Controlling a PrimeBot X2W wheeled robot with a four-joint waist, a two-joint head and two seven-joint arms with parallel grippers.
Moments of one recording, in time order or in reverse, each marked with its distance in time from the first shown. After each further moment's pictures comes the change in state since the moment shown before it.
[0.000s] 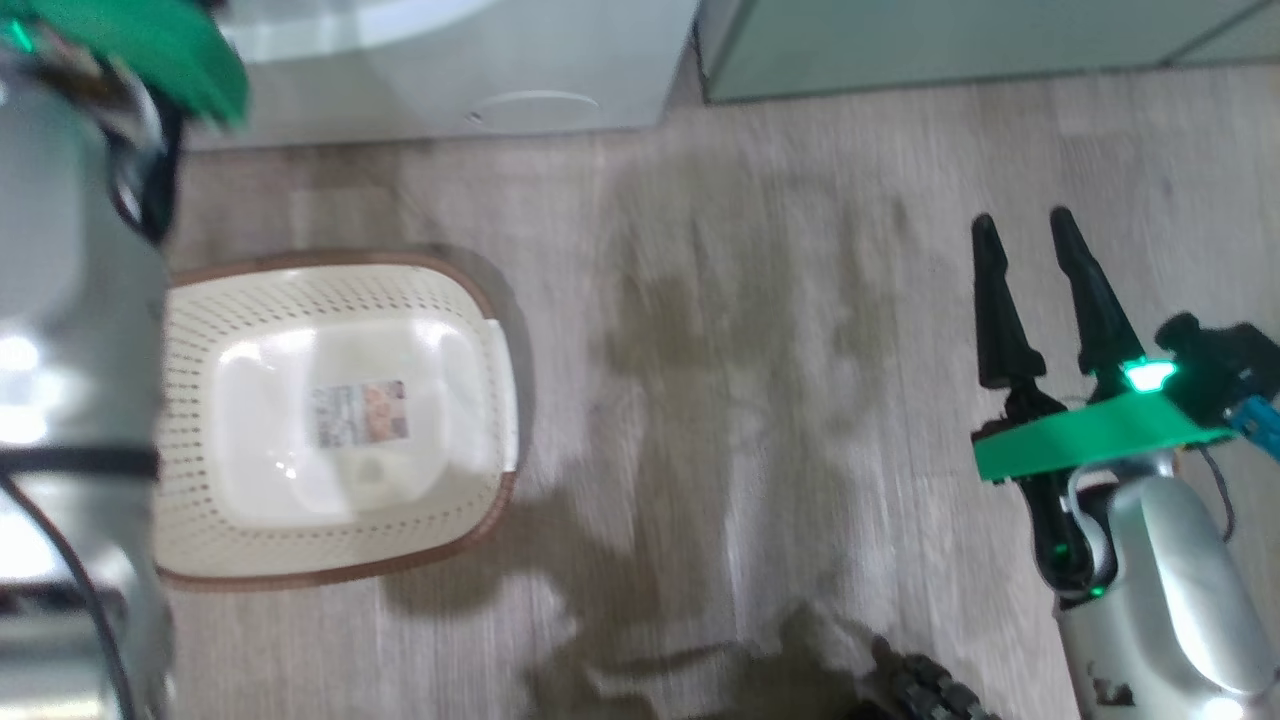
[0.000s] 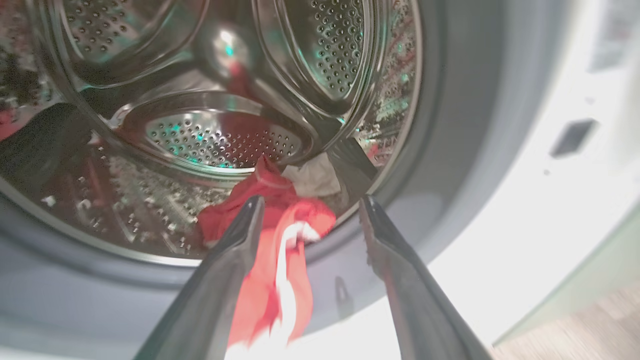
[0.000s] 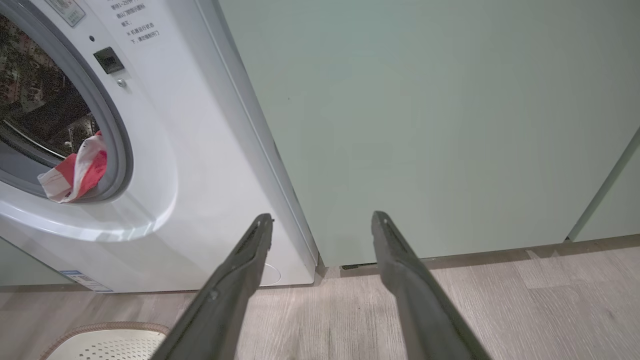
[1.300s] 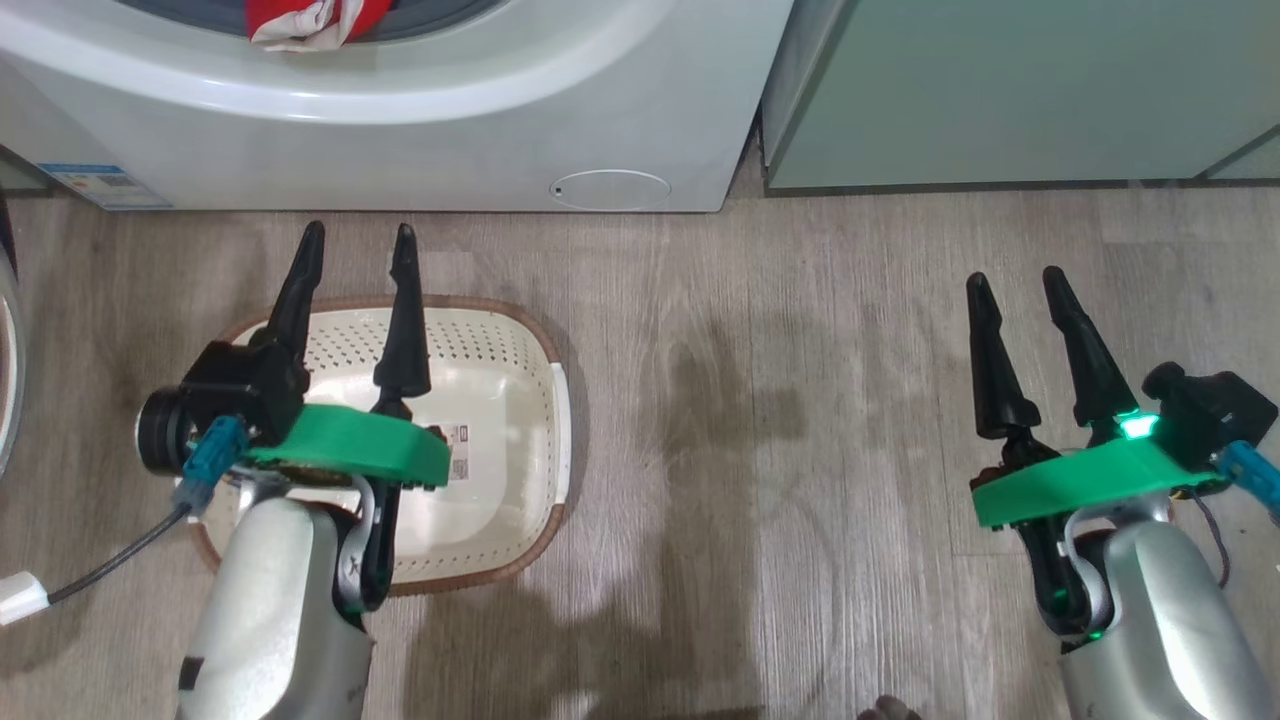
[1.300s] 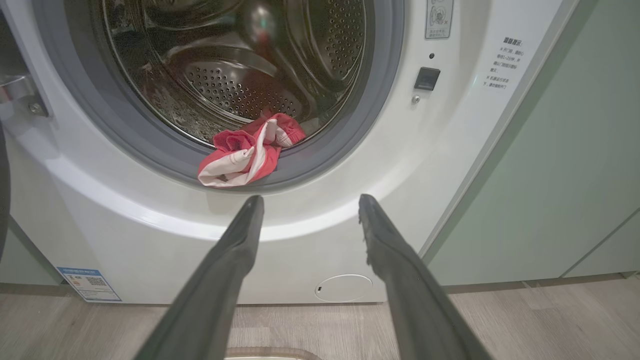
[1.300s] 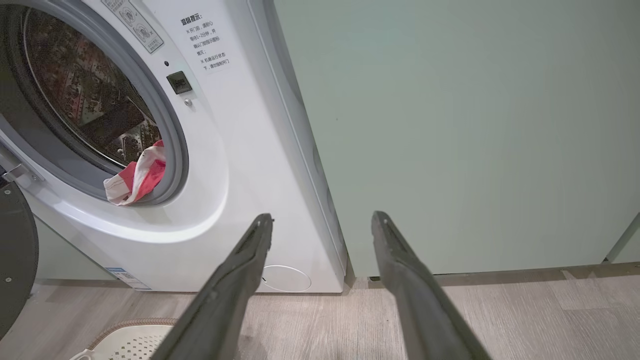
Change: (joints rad) left arm 0.767 -0.170 -0.022 -0.632 -0.048 0.177 0.000; right arm 0.082 -0.004 -0.006 0.007 -0.009 0.000 0.000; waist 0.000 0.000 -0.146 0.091
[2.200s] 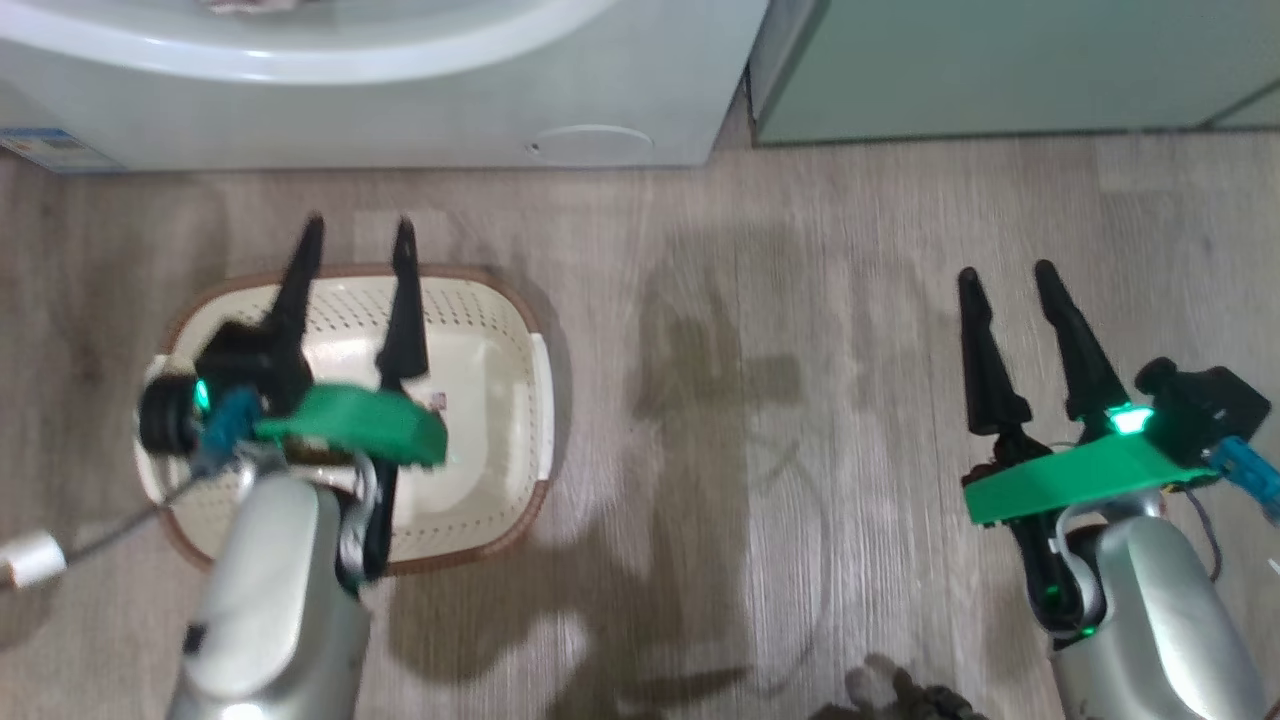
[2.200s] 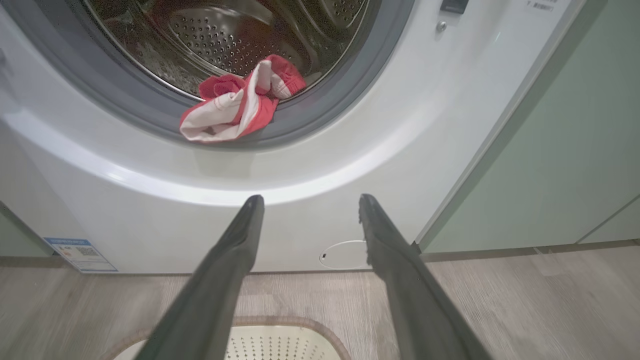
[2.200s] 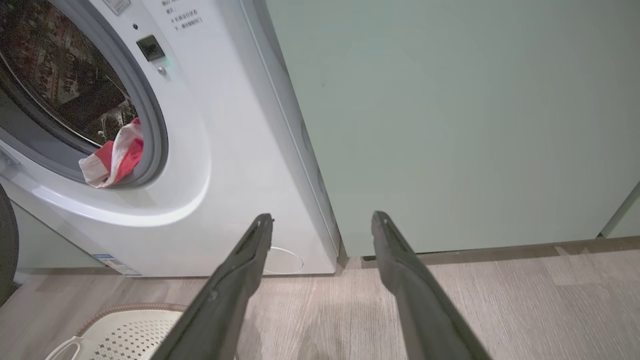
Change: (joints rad) left arm -0.041 0.000 -0.002 0.081 0.028 0.014 0.000; right arm -0.005 0.003 0.008 -0.007 0.000 0.000 0.000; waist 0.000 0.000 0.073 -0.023
